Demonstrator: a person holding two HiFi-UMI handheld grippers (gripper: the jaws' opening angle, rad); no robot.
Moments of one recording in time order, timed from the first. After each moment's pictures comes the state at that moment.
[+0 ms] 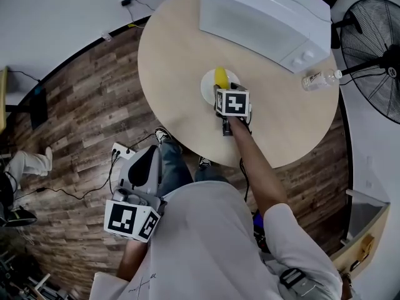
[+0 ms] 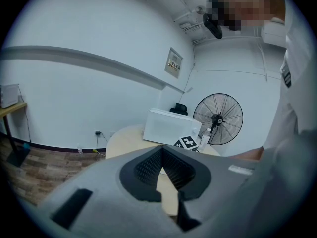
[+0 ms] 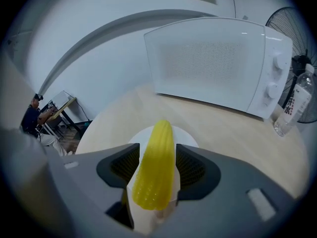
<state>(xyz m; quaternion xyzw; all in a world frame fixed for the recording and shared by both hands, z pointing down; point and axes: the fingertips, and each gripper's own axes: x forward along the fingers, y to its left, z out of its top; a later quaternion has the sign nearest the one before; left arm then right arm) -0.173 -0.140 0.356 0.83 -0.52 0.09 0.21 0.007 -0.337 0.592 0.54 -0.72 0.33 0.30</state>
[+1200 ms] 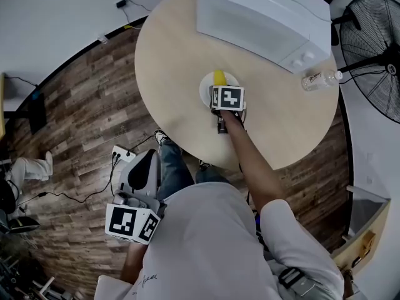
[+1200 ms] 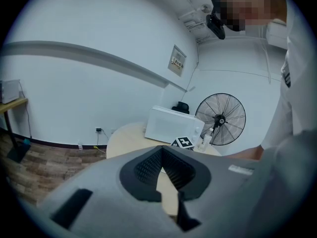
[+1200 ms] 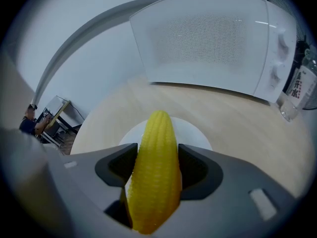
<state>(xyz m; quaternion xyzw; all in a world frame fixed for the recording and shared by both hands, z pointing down) -0.178 -0.156 0.367 0.82 -0.52 0.09 0.23 0.005 -0.353 0.629 0.54 -0.68 0.39 0.30</state>
